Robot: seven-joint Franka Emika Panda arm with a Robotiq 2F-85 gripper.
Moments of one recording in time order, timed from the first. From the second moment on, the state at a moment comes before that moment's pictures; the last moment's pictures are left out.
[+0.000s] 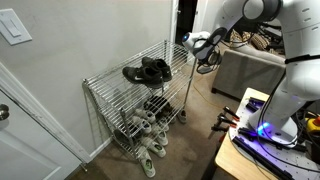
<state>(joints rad) -0.13 0.63 -0.24 -1.89 -0.80 2.15 0.58</state>
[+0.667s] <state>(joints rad) -0.15 0.65 -0.24 -1.90 -0.77 2.25 0.58</state>
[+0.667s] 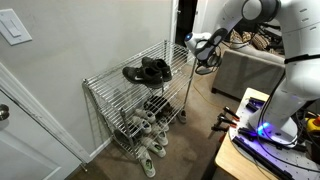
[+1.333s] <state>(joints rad) -0.15 0.67 -0.25 -1.91 -0.76 2.27 0.58</state>
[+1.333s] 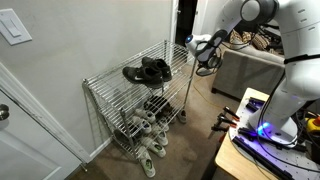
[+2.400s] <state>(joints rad) -0.16 0.77 -0.31 -2.10 -0.77 2.67 0.47</state>
